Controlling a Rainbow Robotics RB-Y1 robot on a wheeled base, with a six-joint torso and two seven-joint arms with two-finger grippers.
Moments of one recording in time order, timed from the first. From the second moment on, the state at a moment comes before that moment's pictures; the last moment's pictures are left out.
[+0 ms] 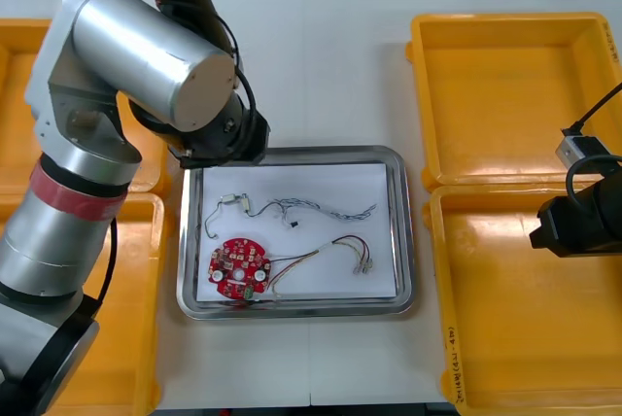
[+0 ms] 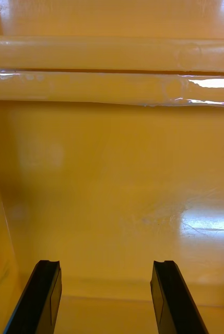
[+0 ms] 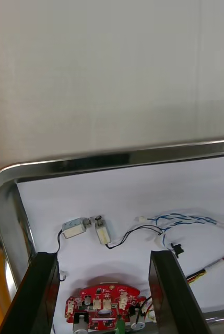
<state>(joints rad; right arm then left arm) -0.20 -0.78 -0.05 -2.20 -0.88 1.87 1.13 -0.71 0.32 -0.27 -1.88 0.41 1.91 -1.01</state>
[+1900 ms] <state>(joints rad) -0.20 -0.78 -0.05 -2.20 -0.89 1.87 1.12 -0.35 0.89 0.24 -2.01 0.87 1.91 -1.22</state>
